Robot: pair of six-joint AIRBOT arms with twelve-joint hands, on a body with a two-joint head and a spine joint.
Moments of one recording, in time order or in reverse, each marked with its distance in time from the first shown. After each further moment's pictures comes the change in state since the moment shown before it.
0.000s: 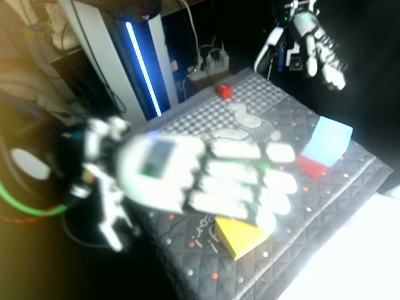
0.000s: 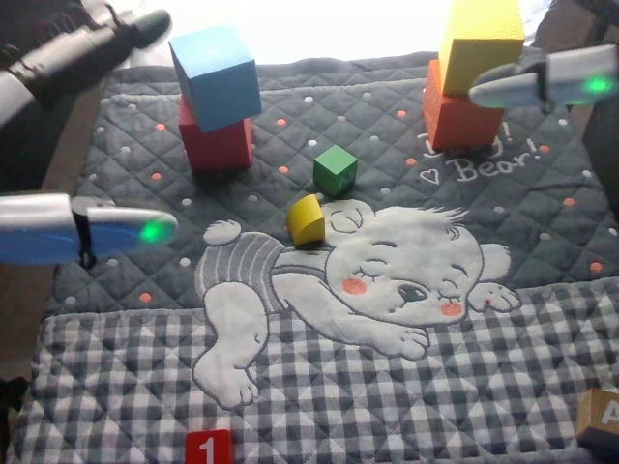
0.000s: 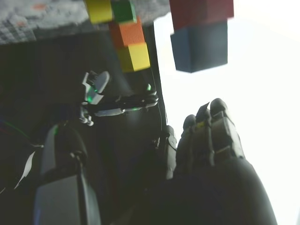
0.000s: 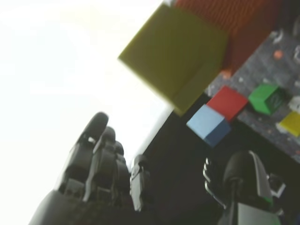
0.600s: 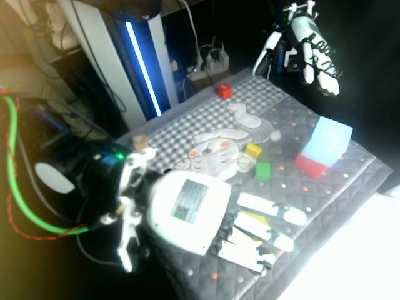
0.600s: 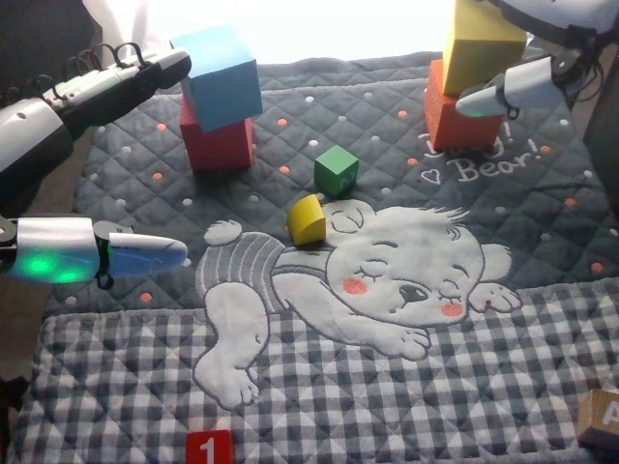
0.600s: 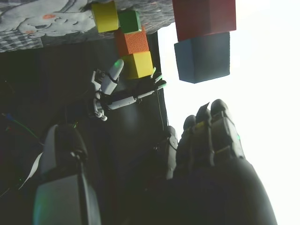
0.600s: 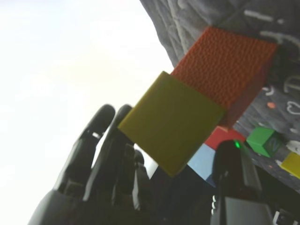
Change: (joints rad) left arm -0.026 -0.029 0.026 0.040 0.145 -0.014; right arm 0.095 -0.203 0.235 -0.035 -0.380 0.003
